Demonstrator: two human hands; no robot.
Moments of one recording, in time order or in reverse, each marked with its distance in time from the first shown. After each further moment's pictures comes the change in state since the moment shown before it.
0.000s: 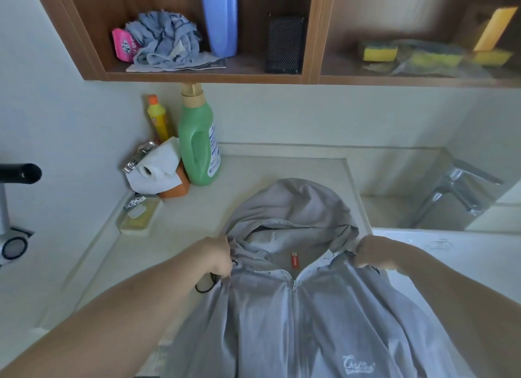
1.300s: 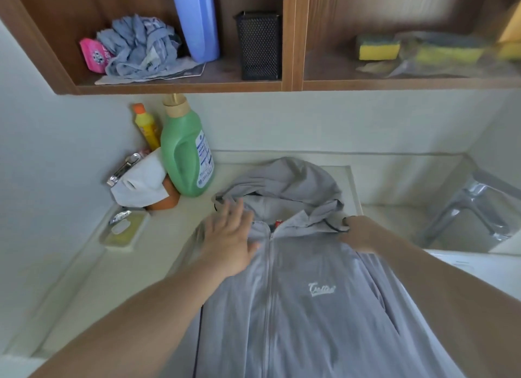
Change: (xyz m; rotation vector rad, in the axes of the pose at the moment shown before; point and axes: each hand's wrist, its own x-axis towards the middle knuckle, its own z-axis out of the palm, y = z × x) left_hand 0.089 0.057 -0.002 0.067 0.594 0.295; right_hand 0.076 -0.011 -0.058 0.096 0.071 -0.056
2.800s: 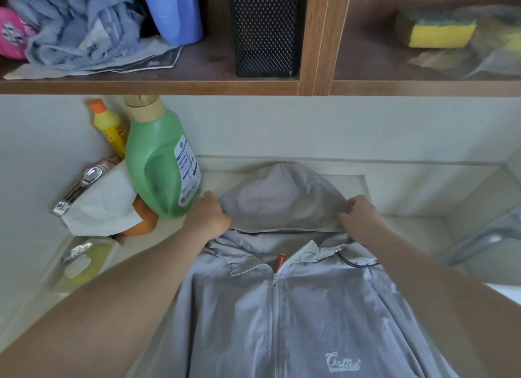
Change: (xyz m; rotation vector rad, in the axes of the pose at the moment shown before) left_hand 0.156 -0.075 -0.009 -0.430 -0.002 -0.353; right_hand 0.113 -0.030 -0.022 0.460 0.289 0.190
